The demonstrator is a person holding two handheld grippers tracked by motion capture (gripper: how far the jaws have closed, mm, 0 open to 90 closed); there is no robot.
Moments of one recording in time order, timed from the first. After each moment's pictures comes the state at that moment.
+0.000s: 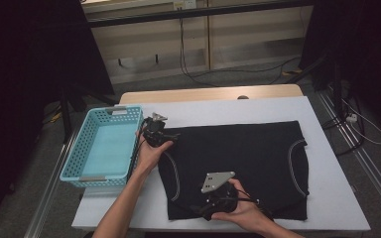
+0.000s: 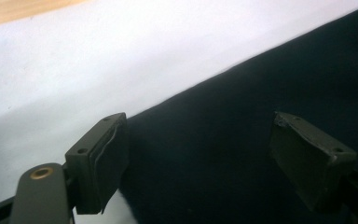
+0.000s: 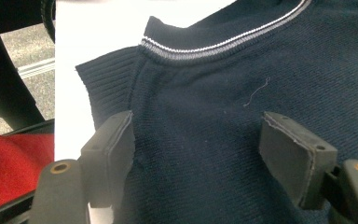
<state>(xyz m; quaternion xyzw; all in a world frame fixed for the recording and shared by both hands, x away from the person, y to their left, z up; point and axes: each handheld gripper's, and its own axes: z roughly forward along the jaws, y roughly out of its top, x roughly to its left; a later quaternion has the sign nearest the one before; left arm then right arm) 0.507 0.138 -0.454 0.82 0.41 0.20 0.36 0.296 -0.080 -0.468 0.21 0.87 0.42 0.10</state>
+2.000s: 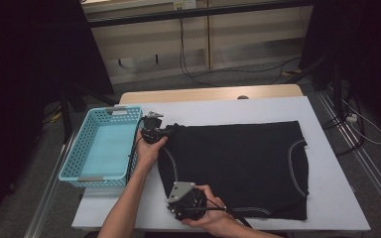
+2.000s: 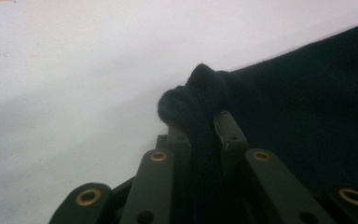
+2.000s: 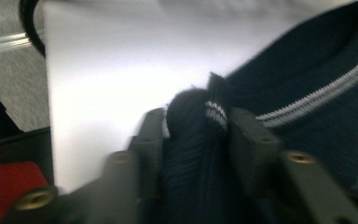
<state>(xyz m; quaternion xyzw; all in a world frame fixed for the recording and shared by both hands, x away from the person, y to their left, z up) 0.514 0.146 -0.451 0.80 0.43 0.13 0.40 0.288 0.001 -0.468 0.19 0.90 0.37 0.15</state>
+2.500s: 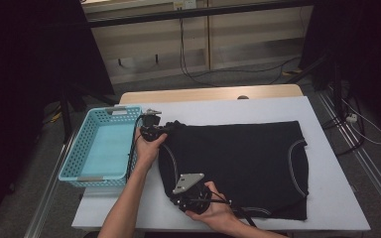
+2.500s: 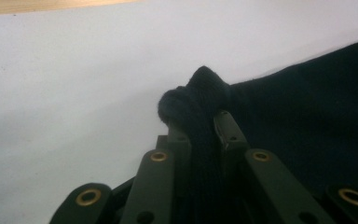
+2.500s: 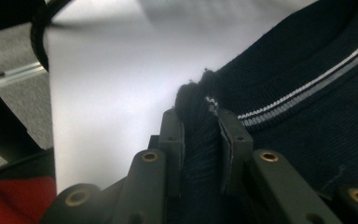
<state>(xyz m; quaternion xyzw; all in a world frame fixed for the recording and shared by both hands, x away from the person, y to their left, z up) 0.517 0.147 -0.444 0.79 0.43 0.13 0.42 0.301 -0.013 -0.464 0.23 0.88 0.40 0.11</state>
